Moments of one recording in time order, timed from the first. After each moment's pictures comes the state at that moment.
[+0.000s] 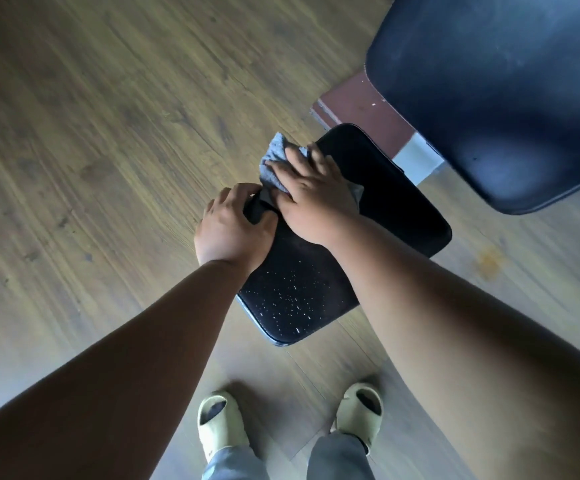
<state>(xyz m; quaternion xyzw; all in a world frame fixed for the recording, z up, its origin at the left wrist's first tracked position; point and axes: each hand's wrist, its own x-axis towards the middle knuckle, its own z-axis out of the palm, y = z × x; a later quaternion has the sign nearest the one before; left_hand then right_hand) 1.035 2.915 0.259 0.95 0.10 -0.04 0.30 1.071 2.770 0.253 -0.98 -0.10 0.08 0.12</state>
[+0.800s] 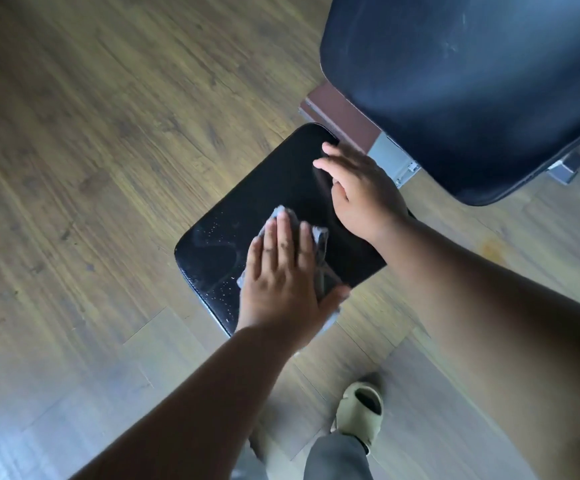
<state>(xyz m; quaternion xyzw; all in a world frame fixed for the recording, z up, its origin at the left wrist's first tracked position) 0.947 2.825 0.267 0.98 -0.16 -0.08 0.05 1.054 2.651 0.240 -0.96 -0.09 -0.06 0.25</state>
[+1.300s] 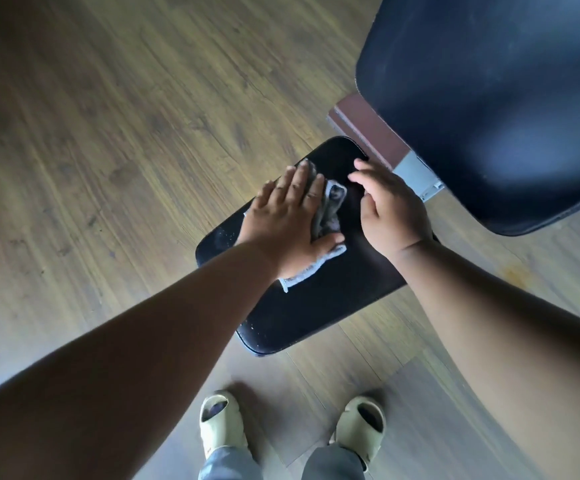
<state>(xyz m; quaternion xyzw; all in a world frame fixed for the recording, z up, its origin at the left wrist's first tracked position) 1.053 2.836 0.271 0.97 -0.19 -0.13 -0.02 1.055 2.647 0.234 -0.95 -0.06 -0.08 0.29</state>
